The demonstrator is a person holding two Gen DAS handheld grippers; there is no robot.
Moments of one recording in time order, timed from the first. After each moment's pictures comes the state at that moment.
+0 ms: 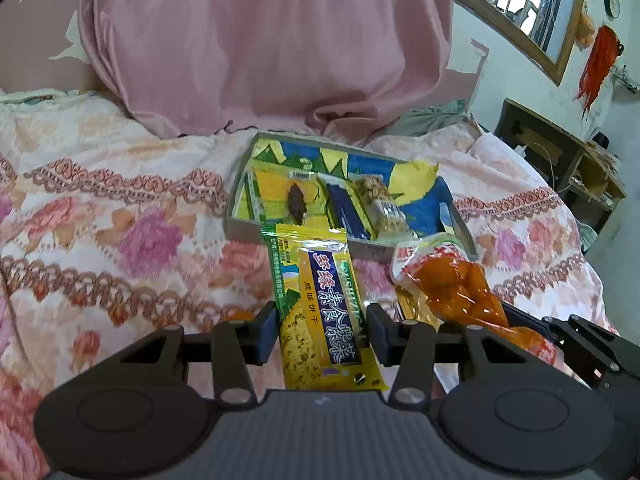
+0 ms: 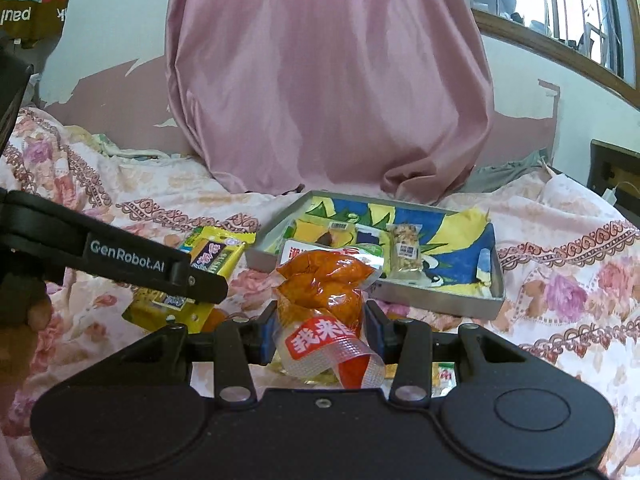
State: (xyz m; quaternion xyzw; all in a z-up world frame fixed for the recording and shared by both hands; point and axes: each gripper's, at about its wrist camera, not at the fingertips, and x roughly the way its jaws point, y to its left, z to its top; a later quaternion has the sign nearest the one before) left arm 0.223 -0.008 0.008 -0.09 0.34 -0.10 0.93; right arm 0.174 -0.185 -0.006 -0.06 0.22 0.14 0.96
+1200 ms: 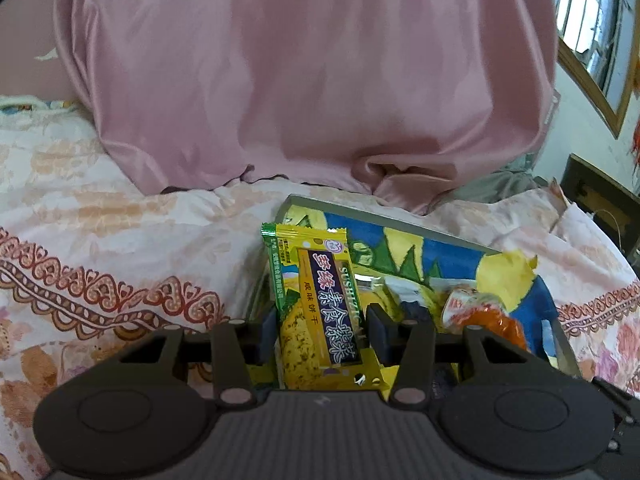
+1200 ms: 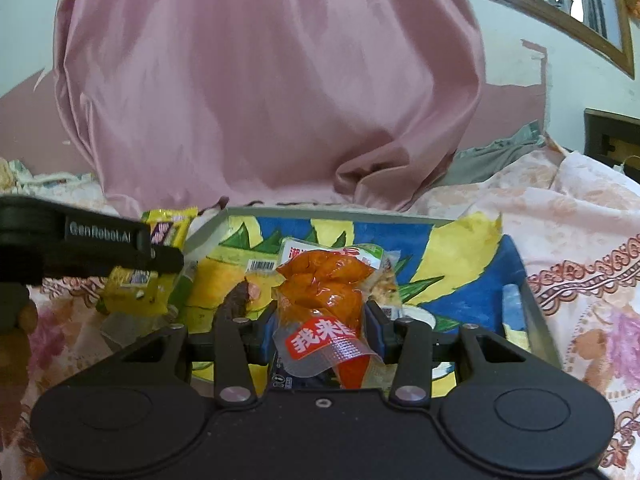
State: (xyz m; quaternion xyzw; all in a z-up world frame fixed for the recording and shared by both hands) left arm 0.432 0.012 -0.043 -0.13 0.30 -0.05 0.94; right arm 0.388 -0.182 -0.057 -0.02 0.23 0.07 0.97
